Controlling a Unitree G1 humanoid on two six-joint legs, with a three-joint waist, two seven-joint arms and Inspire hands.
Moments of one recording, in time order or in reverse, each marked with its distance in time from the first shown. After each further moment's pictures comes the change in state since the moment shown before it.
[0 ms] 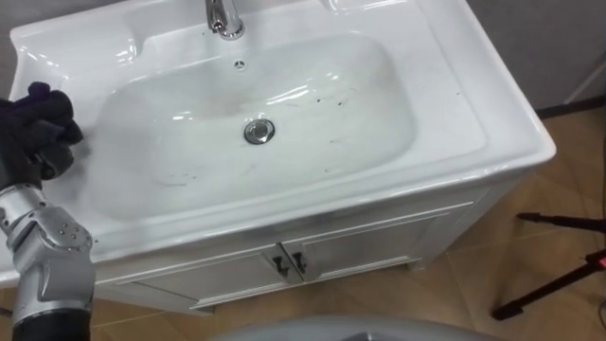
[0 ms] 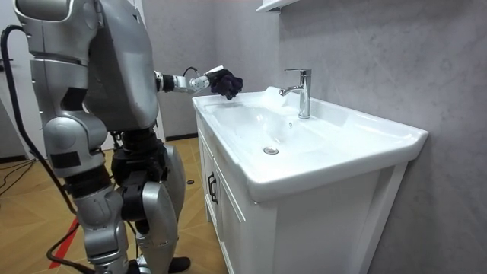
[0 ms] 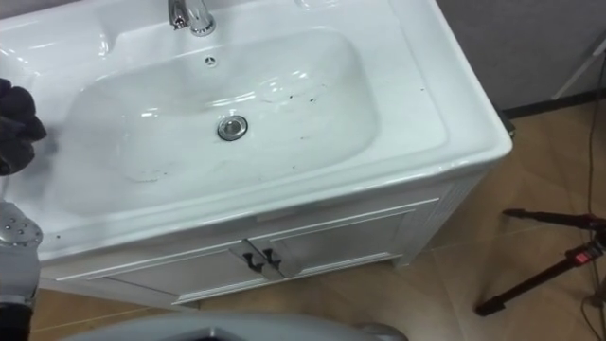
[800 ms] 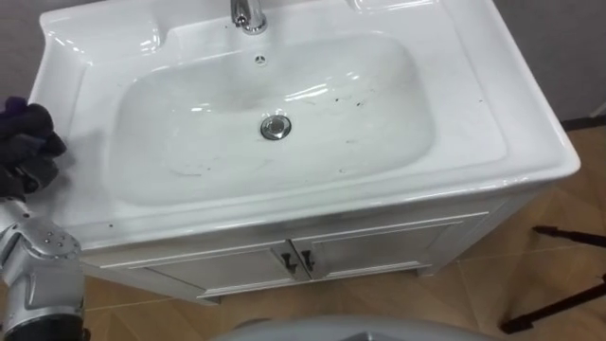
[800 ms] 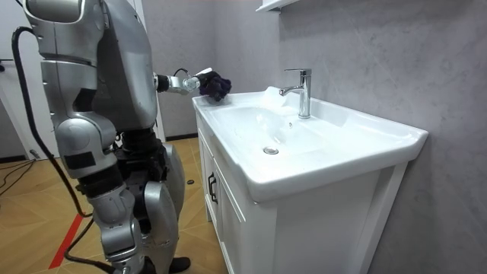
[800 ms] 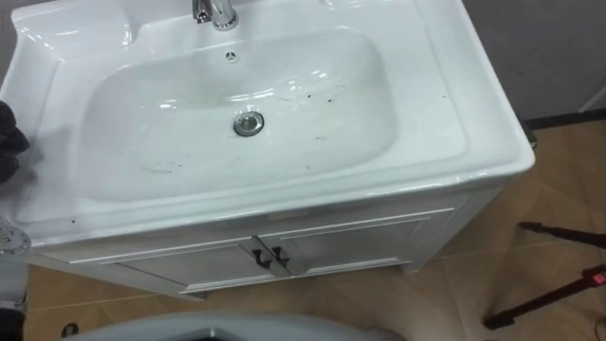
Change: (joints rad) left arm 0.002 0.000 0.037 0.106 -0.040 -0.003 0.001; right arm -0.004 0.000 0.000 -0.012 0.000 -0.006 0.004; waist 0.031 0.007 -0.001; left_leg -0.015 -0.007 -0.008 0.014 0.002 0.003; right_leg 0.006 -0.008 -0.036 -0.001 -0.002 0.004
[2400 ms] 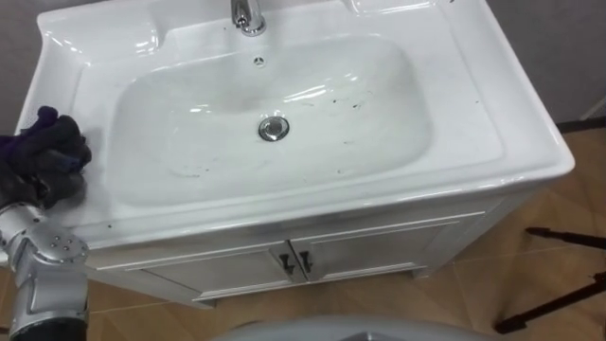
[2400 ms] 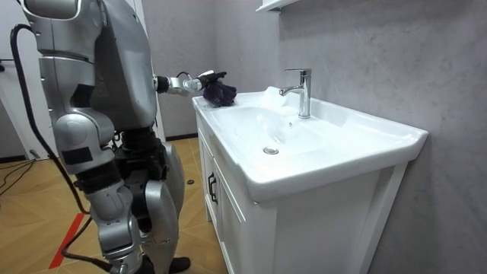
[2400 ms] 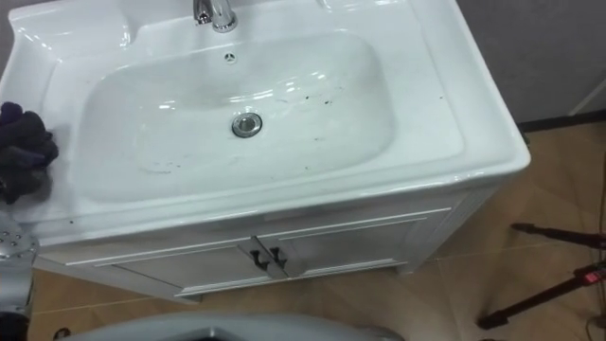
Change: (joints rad) left arm 0.013 -0.002 -0.031 -0.138 -0.120 -0.041 0.017; right arm -0.010 0.001 -0.002 0.006 -0.003 -0.007 0.012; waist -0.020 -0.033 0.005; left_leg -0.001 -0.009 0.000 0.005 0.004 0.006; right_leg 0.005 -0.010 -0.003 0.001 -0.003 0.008
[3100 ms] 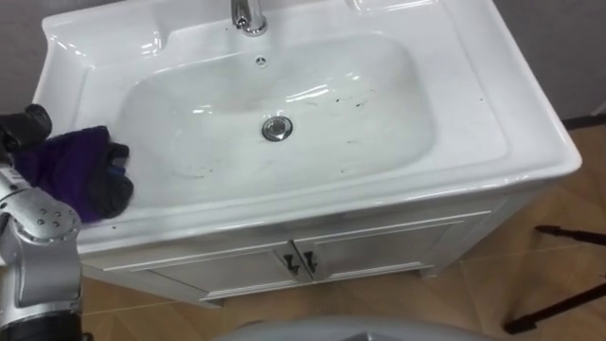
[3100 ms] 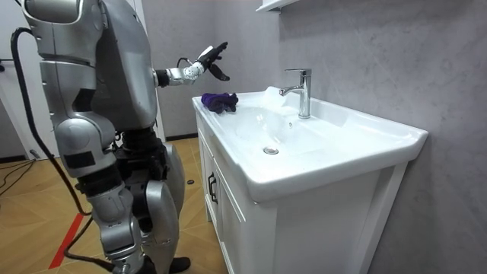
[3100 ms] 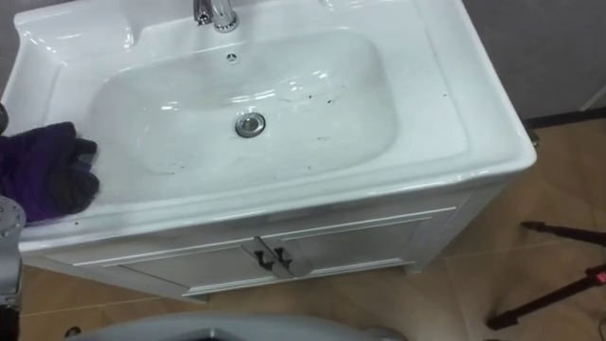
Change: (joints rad) left arm 0.000 -0.005 0.000 -0.183 -0.001 -0.036 0.089; right arm 0.010 0.001 0.023 0.009 0.009 -0.019 -0.047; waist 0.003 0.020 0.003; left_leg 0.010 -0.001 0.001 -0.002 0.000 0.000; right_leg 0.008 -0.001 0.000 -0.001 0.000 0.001
